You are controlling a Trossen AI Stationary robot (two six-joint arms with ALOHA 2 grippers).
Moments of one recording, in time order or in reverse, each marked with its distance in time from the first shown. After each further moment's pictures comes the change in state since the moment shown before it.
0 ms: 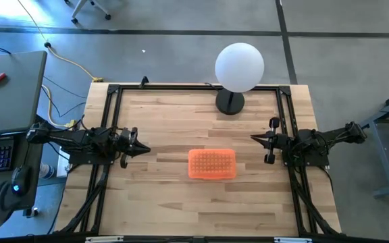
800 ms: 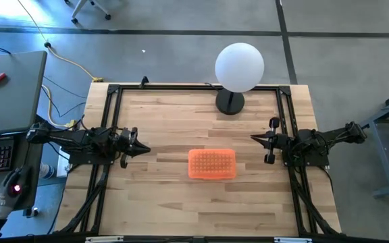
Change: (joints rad) left arm 0.000 0.000 0.000 0.000 0.000 0.000; right arm 0.000 0.000 0.000 0.000 0.000 0.000
